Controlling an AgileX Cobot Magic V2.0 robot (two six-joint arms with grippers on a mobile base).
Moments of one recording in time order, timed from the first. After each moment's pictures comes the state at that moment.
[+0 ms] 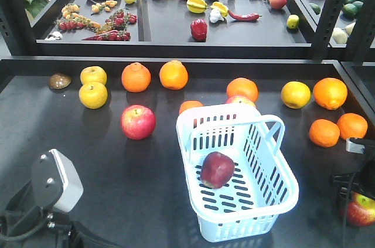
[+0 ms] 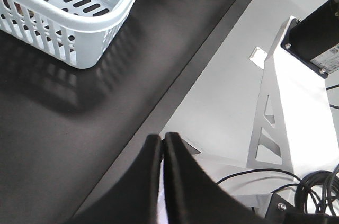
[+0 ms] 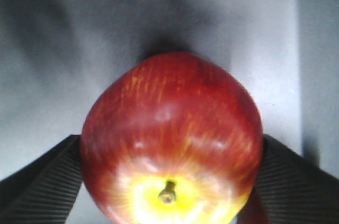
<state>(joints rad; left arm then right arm) -0.56 0.96 -0.60 -0.82 0.75 0.72 -0.28 1.99 -1.03 -0.03 0.74 -0.08</state>
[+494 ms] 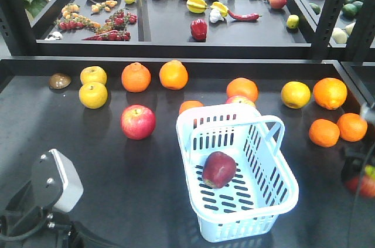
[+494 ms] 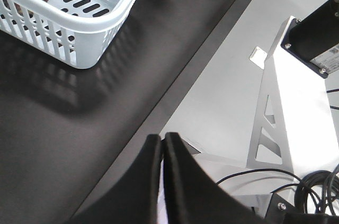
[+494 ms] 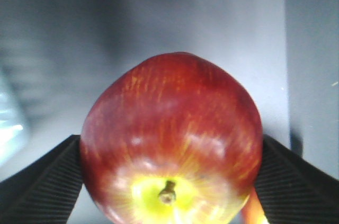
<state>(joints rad) -0.56 0.96 -0.60 -0.82 0.75 0.72 -0.28 1.65 -1.03 0.12 0.89 -0.21</state>
